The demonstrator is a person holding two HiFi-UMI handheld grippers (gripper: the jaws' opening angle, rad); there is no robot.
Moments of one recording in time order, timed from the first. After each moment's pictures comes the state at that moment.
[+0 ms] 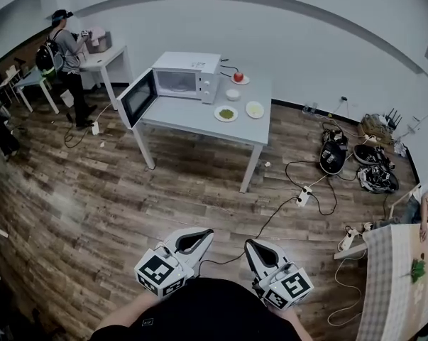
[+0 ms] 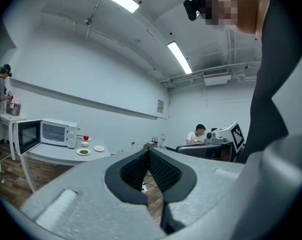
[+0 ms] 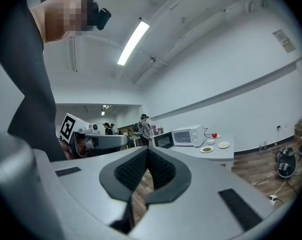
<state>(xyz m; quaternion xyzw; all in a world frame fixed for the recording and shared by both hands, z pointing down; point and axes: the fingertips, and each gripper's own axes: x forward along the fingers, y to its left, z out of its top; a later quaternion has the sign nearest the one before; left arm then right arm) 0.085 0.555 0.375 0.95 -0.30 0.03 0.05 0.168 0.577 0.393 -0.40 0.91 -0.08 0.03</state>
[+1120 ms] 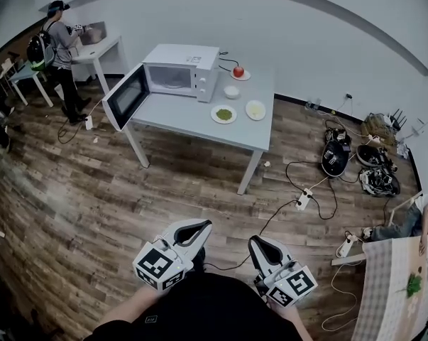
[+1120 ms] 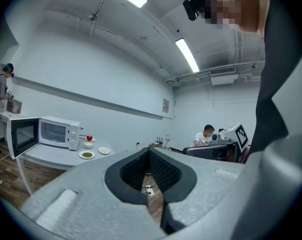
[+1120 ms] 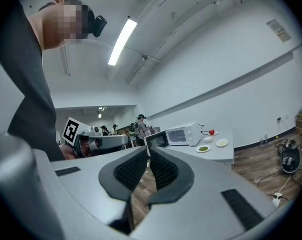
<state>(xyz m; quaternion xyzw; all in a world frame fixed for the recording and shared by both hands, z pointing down) 0.101 0.429 0.389 0.95 -0.32 0.03 0.06 0.201 0.464 0.411 -0.41 0.91 -0.11 0.04</state>
